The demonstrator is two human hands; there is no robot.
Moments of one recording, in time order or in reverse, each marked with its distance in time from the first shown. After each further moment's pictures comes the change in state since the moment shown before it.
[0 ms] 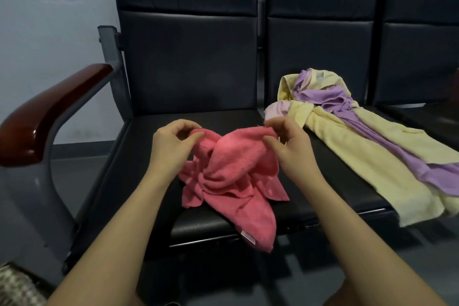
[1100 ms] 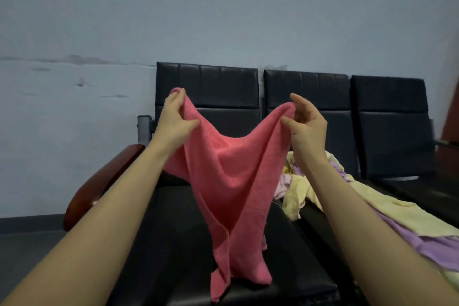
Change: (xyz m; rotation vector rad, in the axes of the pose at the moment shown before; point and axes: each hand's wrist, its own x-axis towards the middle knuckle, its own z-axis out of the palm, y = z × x) left_hand 0.095 0.139 -0.101 0.018 0.095 0.238; right_hand 0.087 -0.156 -0.037 0.436 0.326 -0.109
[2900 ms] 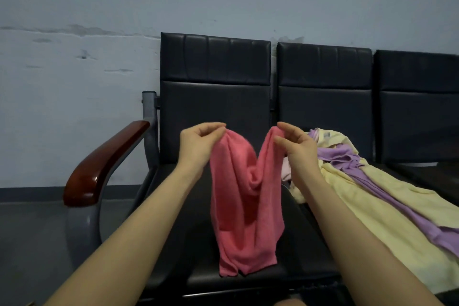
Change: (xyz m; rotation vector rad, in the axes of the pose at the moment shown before) left_hand -0.064 -0.029 0.062 -0.424 0.029 -0.271; right_hand -0.031 0.081 -0.002 0.033 -0.088 0.339
